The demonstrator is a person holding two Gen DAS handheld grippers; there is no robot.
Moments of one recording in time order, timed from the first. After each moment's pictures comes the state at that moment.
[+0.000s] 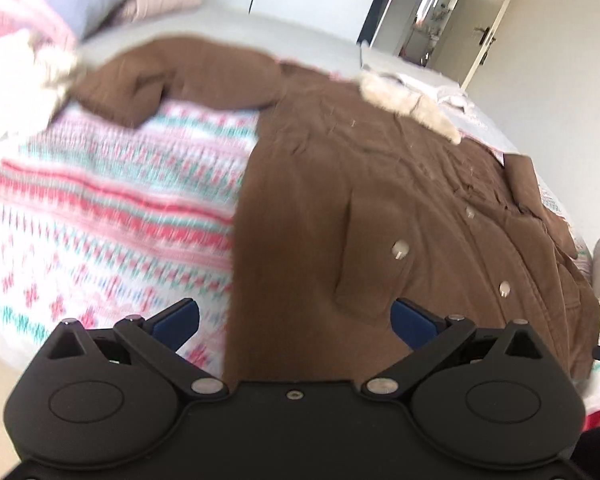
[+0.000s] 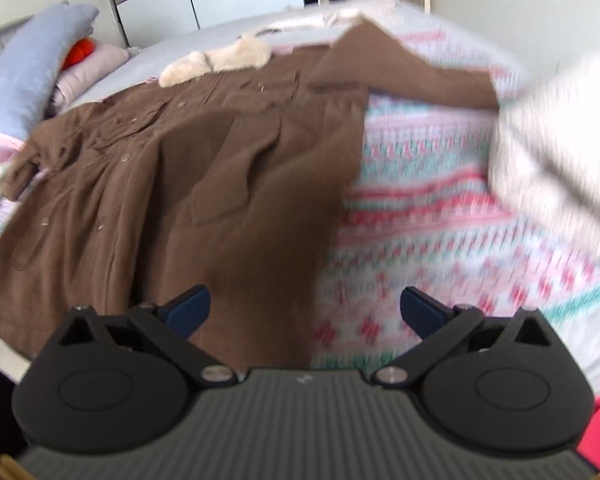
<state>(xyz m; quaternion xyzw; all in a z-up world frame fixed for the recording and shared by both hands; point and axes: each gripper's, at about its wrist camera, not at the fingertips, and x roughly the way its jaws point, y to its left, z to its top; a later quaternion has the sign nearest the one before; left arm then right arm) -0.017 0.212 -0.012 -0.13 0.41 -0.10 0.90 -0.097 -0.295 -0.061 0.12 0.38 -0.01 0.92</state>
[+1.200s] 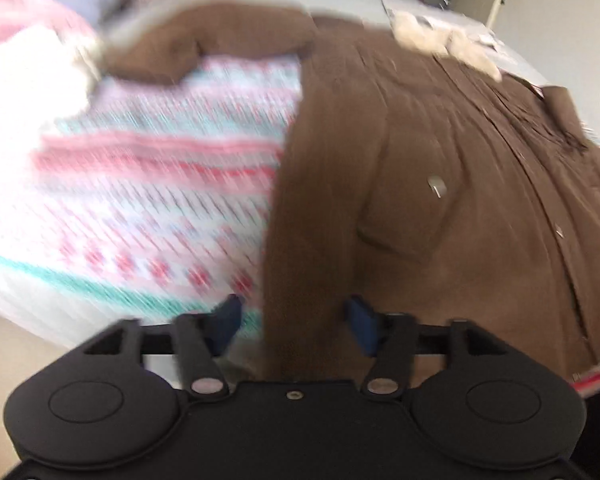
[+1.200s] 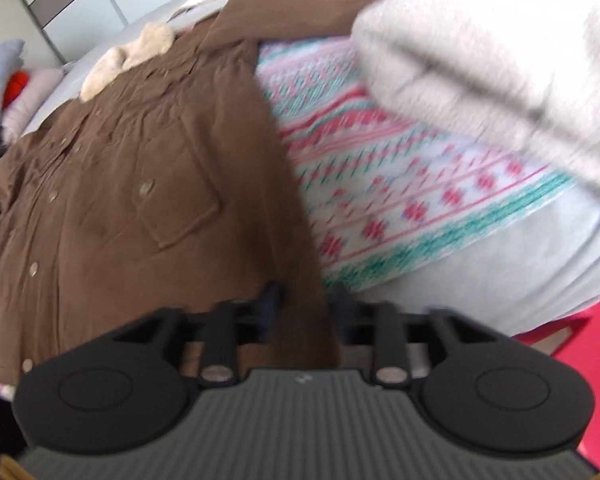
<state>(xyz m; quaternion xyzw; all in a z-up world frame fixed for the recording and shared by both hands) -0.068 0.222 0.013 -0.01 0.43 -0.05 0.90 -0.123 -0.355 -0.068 0.19 0.43 -0.10 0.88</state>
